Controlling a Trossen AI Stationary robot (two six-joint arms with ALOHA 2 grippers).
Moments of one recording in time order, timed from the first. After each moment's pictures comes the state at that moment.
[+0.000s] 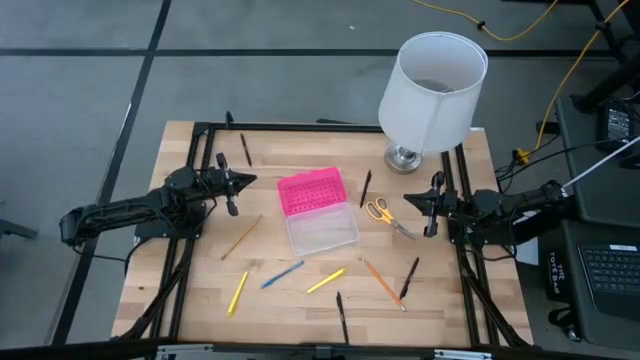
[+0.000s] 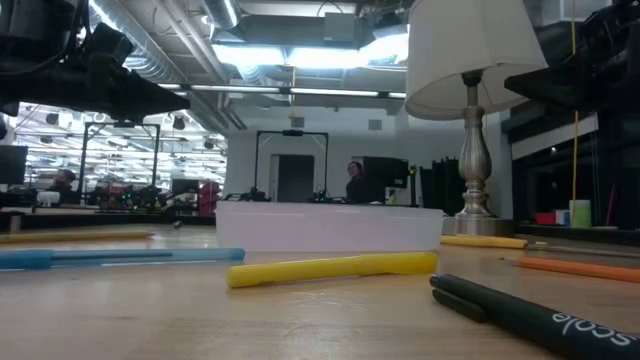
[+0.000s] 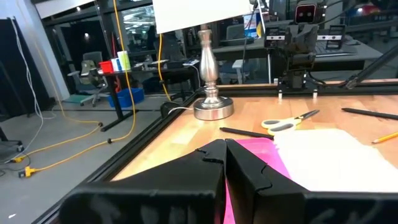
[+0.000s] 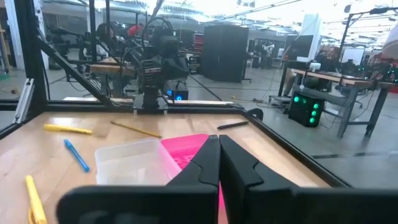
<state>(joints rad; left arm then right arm) 0.37 0.22 0.01 0.21 0.02 0.10 0.26 0.01 0.01 0.08 0.48 -0.11</state>
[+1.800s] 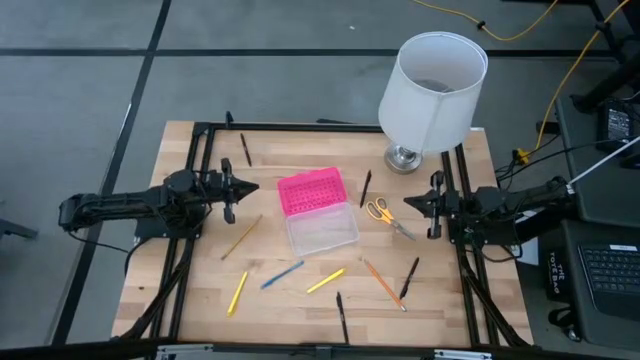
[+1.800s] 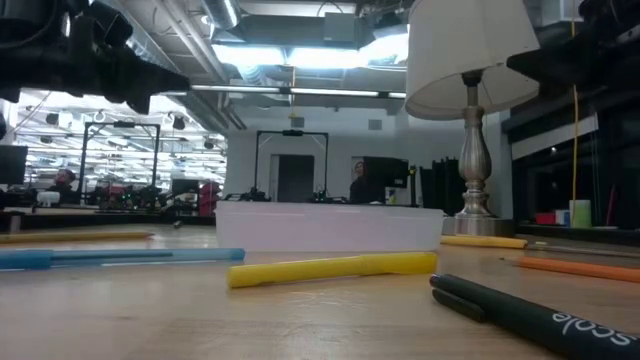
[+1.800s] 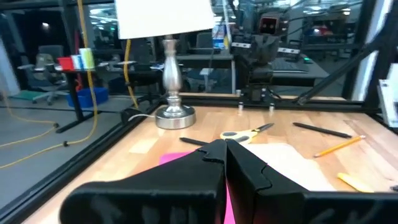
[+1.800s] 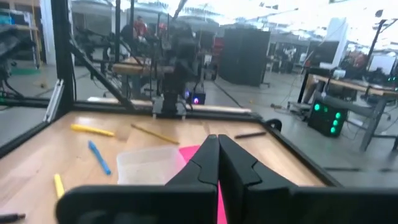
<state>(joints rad) 0.20 0.28 0.07 0.21 -0.01 0.00 0.26 0.12 0.09 0.09 0.38 -0.12</state>
